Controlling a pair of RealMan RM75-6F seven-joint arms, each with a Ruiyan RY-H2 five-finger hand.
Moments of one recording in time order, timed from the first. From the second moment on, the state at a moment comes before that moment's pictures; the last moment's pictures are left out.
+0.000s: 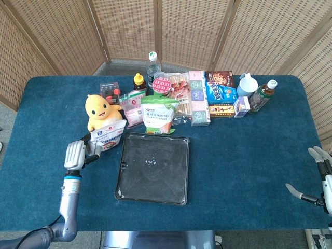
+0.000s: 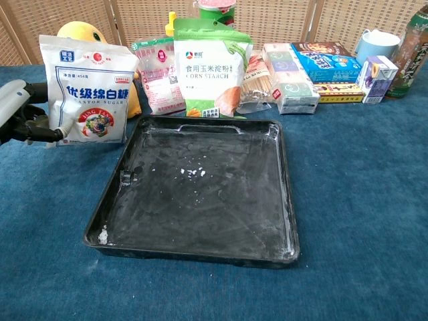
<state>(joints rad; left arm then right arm) -0.41 -1.79 -0.22 -1.20 1.26 1.34 -0.07 0.00 -0.98 0.09 -1.71 -1.48 1.54 0.27</state>
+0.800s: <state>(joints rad) -0.39 -1.41 -0.15 -1.44 1.60 1.48 0.04 0.00 -0.98 0.09 -1.72 -1.49 1.54 0.26</state>
